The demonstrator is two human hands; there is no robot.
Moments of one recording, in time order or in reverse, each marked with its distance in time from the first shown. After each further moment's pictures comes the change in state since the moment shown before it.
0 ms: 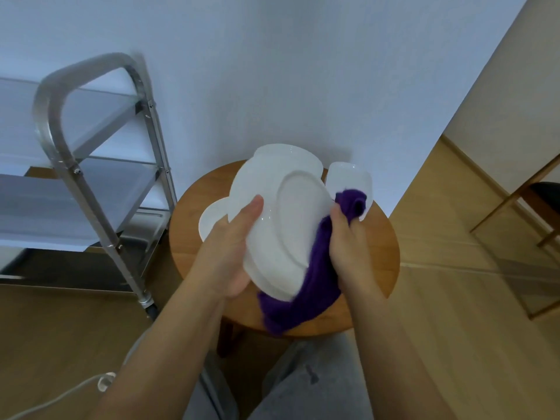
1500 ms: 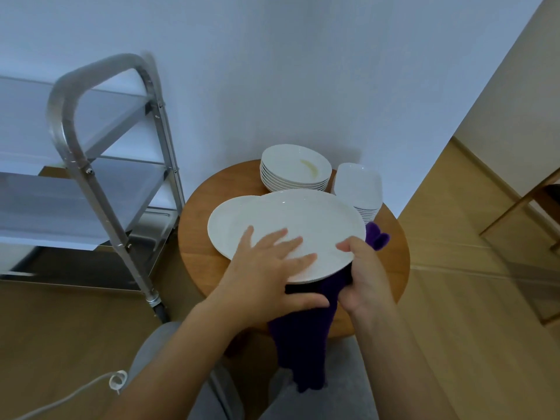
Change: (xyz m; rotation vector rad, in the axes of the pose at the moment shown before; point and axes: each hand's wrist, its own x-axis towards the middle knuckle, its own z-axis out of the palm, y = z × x) left_hand -0.004 -0.026 -0.018 1.865 -0.282 0.487; right_hand -0.016 0.015 -0.001 0.607 -0.062 0.382
